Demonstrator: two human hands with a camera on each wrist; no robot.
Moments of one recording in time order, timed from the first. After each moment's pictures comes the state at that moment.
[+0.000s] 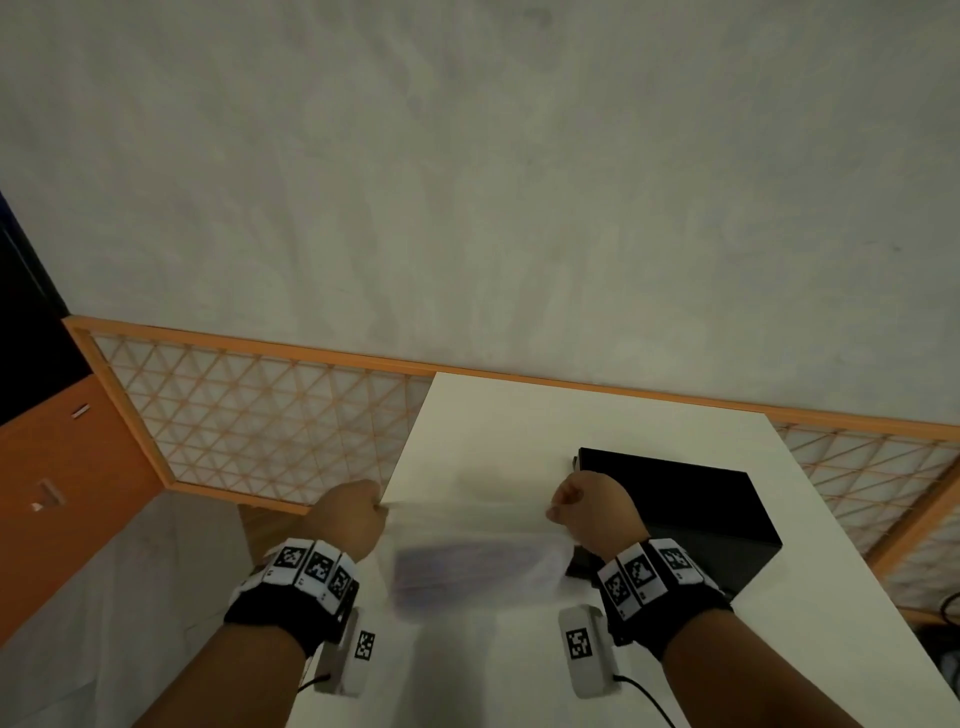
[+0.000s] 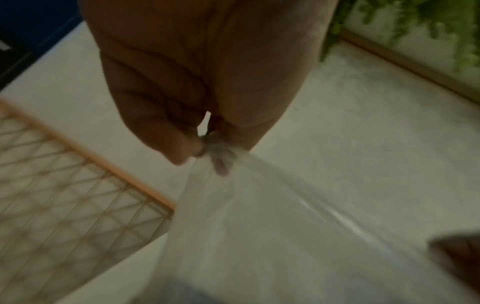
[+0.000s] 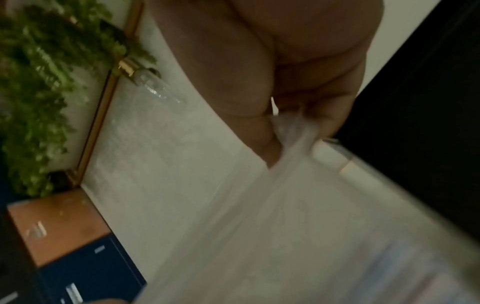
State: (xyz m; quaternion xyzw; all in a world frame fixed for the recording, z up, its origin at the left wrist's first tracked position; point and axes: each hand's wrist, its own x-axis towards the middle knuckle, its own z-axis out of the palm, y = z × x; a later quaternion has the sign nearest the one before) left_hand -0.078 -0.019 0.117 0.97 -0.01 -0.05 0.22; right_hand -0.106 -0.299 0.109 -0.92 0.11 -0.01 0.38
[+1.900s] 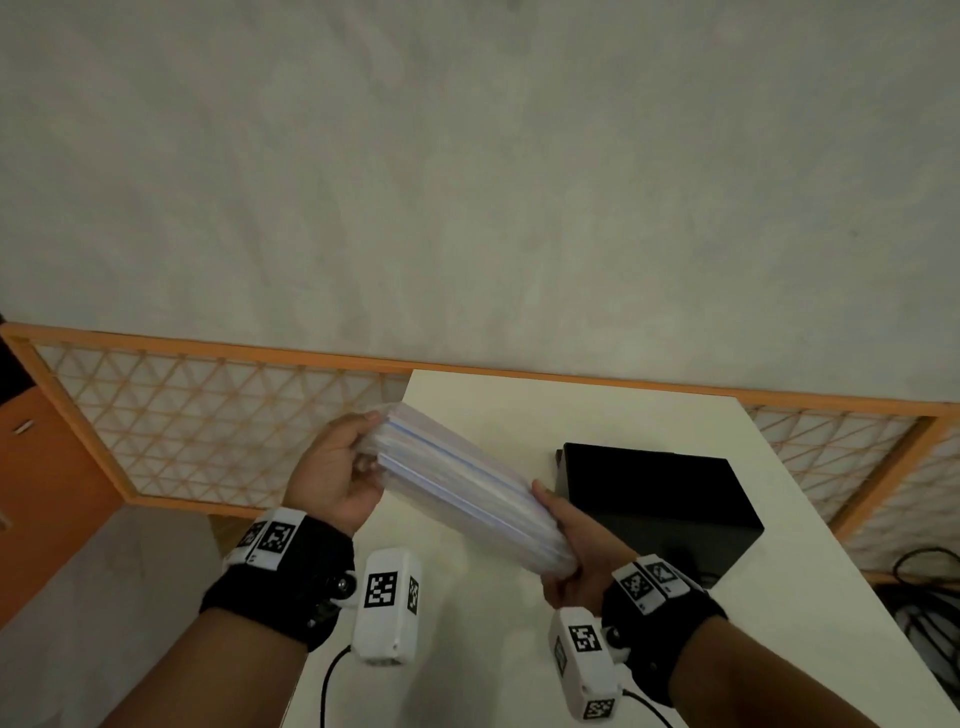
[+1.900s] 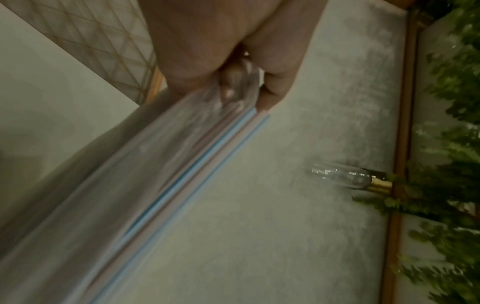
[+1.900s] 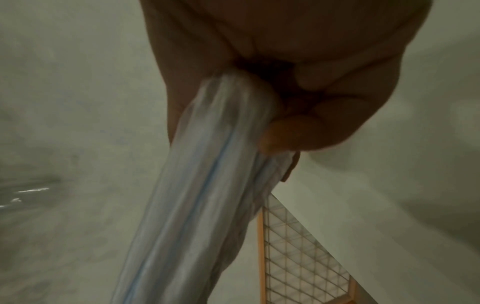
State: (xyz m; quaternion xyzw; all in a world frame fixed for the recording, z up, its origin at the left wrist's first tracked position) left_hand -0.052 -0.048 0.164 0.42 0.13 -0.07 0.89; right_hand -0.127 -0.283 0.092 -0.51 0.33 0.23 0.76
